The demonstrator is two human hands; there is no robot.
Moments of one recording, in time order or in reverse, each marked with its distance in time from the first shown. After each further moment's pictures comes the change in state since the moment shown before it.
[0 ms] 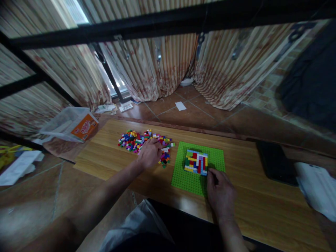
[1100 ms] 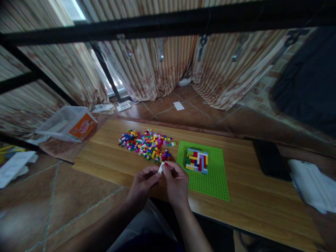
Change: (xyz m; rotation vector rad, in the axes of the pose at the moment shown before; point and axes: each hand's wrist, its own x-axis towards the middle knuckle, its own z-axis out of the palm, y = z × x) left_hand -0.106 0.045 -0.007 -1.632 0.079 -0.640; right_hand -0.016 -0.159 0.034 0.974 -0.231 0.442
